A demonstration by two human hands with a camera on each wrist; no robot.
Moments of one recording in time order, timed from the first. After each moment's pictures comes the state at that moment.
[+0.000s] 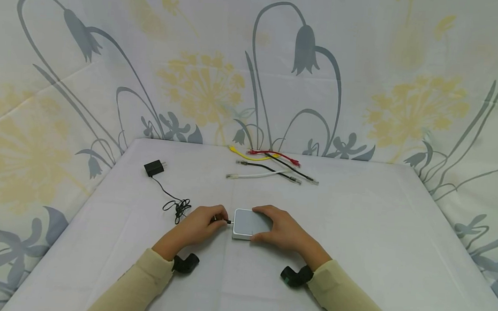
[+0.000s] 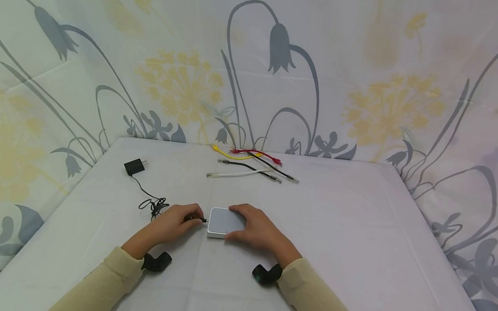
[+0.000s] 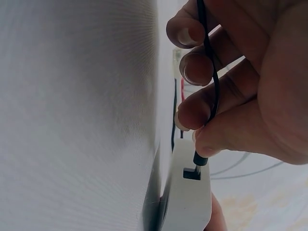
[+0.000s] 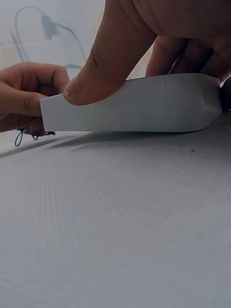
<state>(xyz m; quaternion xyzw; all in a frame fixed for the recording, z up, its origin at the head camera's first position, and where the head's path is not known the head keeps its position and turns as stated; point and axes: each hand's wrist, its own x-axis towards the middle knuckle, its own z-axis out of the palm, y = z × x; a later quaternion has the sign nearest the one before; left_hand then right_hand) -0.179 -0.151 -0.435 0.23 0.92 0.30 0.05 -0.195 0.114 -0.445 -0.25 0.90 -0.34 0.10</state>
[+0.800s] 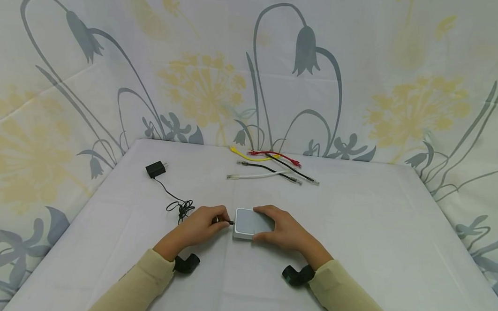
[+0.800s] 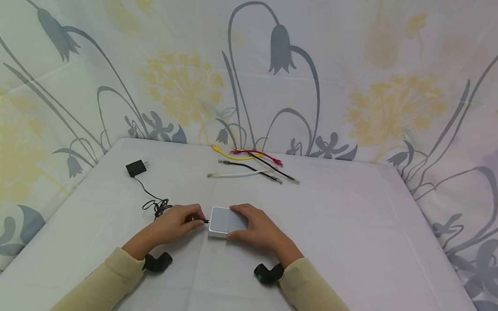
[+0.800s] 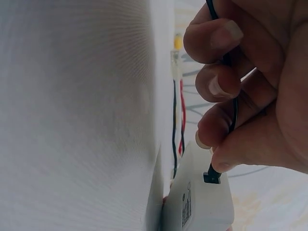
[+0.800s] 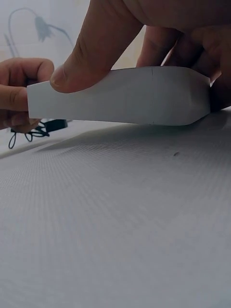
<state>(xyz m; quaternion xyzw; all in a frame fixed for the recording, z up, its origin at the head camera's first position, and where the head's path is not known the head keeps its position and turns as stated) -0.178 -0.152 -0.433 0.27 0.90 0.33 0.05 -0.197 0.118 -0.445 -0.27 0.89 -0.35 0.10</state>
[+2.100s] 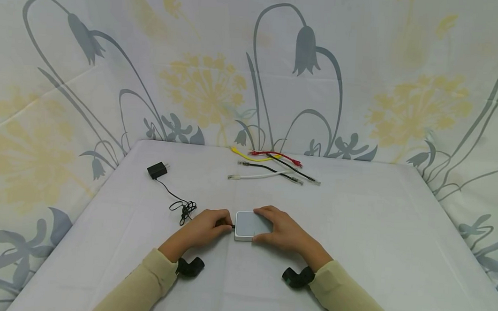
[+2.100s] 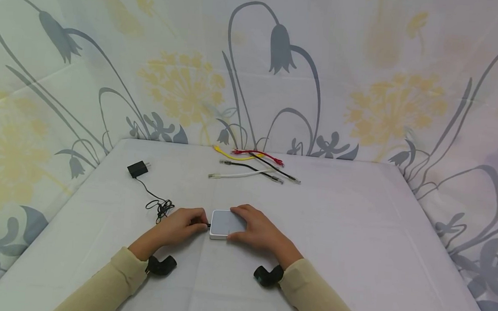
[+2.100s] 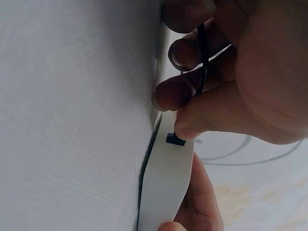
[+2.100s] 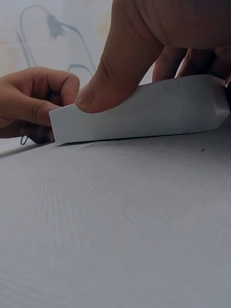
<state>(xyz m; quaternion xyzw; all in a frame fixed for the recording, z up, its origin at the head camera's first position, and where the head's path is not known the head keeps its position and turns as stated) -0.181 -0.147 -0.443 0.25 0.91 0.33 0.08 -0.193 0.113 -0.443 -0.28 0.90 -0.33 0.10</state>
